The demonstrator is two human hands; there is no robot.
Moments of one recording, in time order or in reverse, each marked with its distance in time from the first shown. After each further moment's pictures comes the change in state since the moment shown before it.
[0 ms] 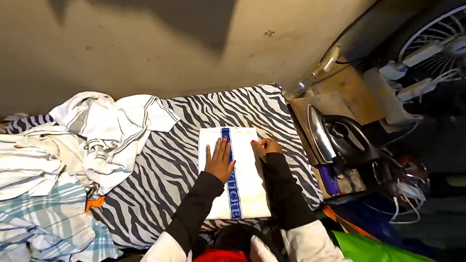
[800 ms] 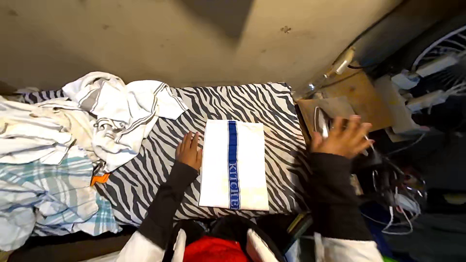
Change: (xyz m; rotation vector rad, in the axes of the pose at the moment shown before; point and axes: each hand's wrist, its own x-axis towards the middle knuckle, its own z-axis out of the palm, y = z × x) left_hand -0.050 -0.066 -0.052 -0.085 0.084 -0.338; right_hand -0.015 0.079 -0.079 -0.360 0.735 -0.243
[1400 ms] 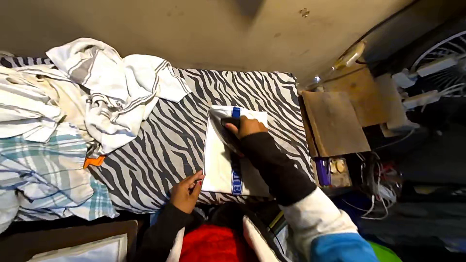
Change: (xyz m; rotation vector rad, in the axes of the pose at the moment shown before) left_hand -0.143 0.013 -0.007 -0.683 -0.091 -0.245; right_hand -0.042 -0.214 -0.005 0.026 -0.741 -0.217
